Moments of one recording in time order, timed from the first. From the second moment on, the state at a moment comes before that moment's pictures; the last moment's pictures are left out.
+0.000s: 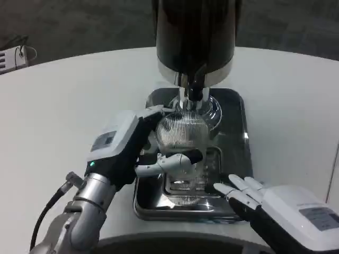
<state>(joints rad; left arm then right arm) -0.66 0.35 -0.19 0.58 0.59 -0.40 0.21 0.17 -0.33 0.07 -0.99 -0.88 0.16 0.70</state>
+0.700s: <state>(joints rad) -0.52 0.41 -0.12 0.32 0.46 -0.38 0.07 0.16 -0.33 0.09 -0.98 -0.87 0.18 0.72</state>
